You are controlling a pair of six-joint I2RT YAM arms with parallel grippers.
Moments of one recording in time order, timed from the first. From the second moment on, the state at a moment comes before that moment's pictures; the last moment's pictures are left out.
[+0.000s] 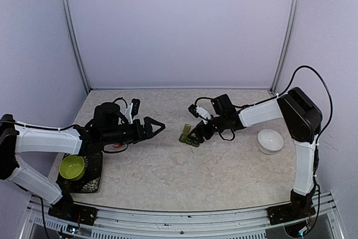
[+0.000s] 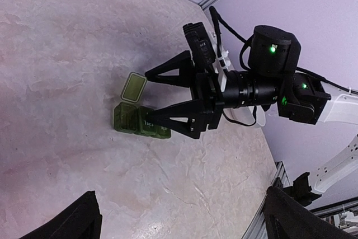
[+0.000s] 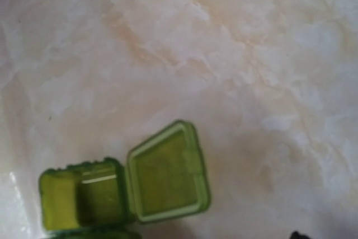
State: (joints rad) left arm -0.73 1.37 0.66 0.35 0.23 -0.75; right arm 0.61 2.06 1.23 0.08 -0.40 -0.17
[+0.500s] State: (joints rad) left arm -0.73 1.38 0.64 0.38 0.23 -0.75; right arm 0.61 1.94 1.18 0.01 -0.38 -0.19
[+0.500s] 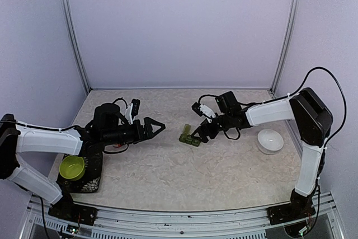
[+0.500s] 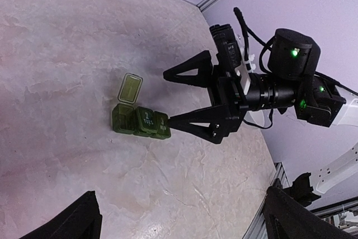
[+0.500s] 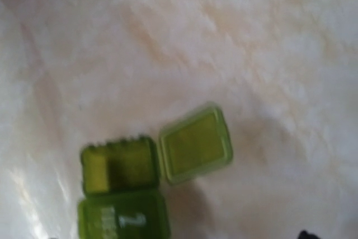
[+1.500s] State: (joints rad) left arm -0.73 1.39 0.64 0.39 0.23 -0.75; right arm 0.66 1.96 1.11 -0.02 -0.08 -0.21
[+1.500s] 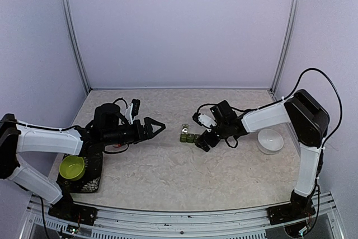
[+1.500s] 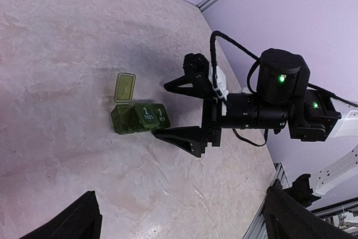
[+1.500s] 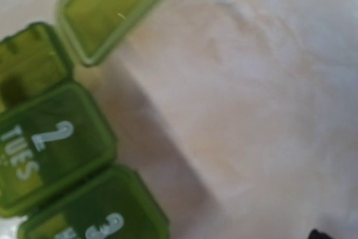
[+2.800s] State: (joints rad) left arm -0.58 1.45 1.02 -0.09 -0.12 -0.42; right arm 0.62 1.58 0.89 -0.05 -0.10 -0.05
